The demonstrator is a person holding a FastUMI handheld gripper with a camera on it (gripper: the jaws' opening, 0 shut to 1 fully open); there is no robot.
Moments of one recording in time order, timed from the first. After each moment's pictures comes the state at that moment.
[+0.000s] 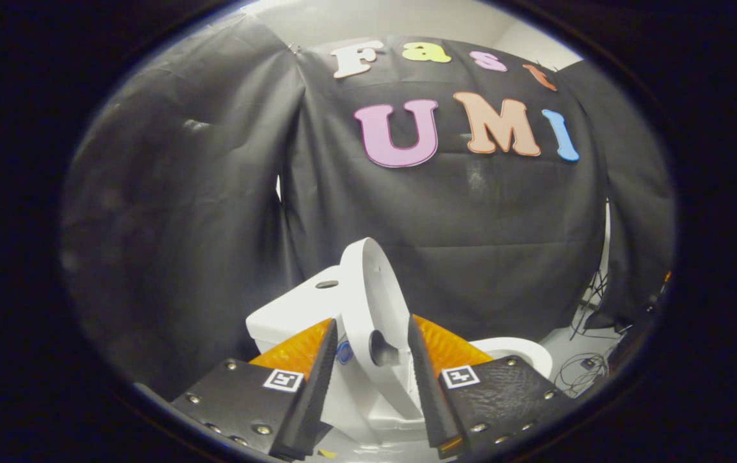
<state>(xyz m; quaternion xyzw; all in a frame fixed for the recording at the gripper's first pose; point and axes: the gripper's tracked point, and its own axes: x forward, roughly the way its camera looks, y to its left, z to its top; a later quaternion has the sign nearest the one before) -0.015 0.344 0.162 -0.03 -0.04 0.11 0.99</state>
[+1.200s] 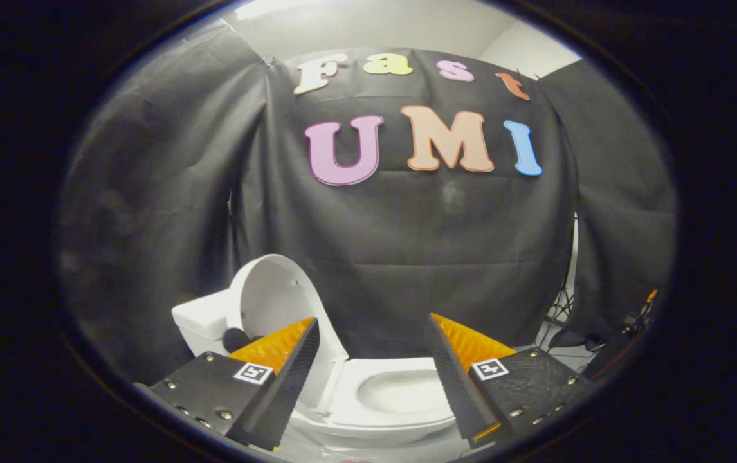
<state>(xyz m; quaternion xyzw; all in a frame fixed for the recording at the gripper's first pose) 0.010 0.150 0.190 -0.03 -0.06 0.06 1.00</state>
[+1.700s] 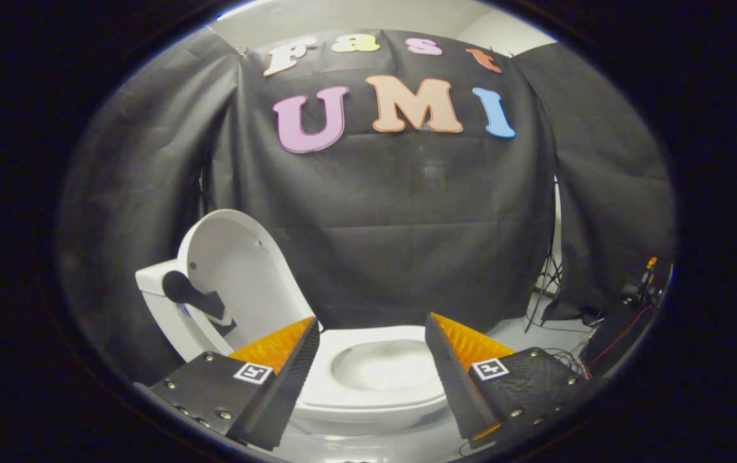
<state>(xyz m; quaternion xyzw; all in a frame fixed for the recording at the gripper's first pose) 0.035 0.097 0.105 -0.01 -0.01 0.03 1.00</state>
